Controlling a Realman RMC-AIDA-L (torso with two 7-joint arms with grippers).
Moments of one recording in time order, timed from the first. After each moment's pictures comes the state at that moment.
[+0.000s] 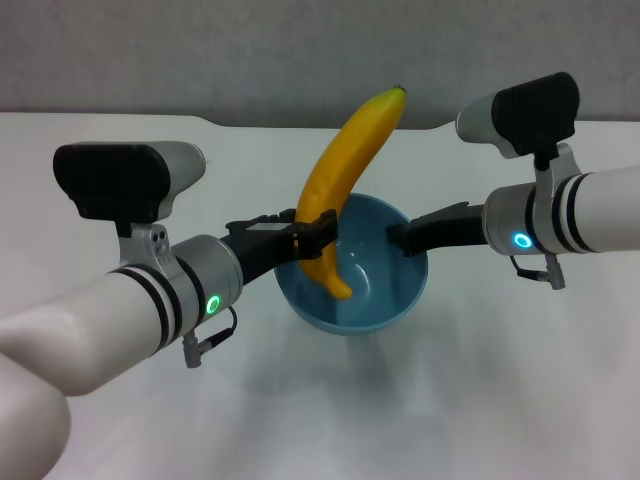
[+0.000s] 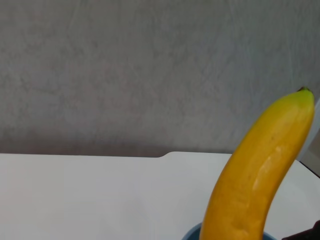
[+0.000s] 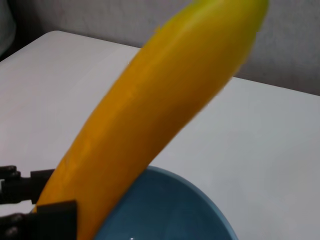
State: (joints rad) left arm -0.30 -2.02 -1.09 -1.34 -0.47 0.23 2.84; right arm 0.76 2.01 1.55 0.75 -2.00 0.69 -0.74
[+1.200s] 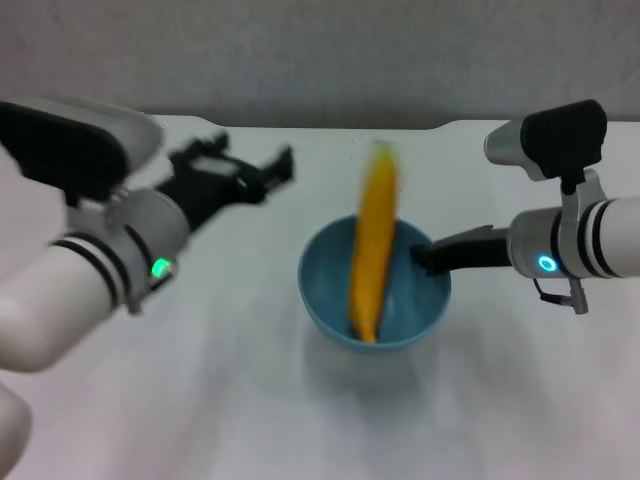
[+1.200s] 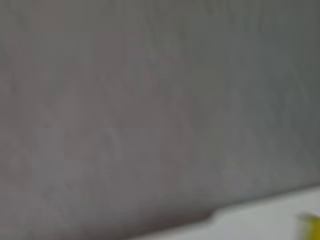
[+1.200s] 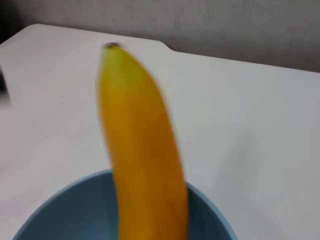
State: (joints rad) left arm -0.26 -2.03 -1.17 -1.33 -0.15 0.06 2.84; right arm 0.70 2.01 1.57 0.75 -2.00 0.70 -0.75
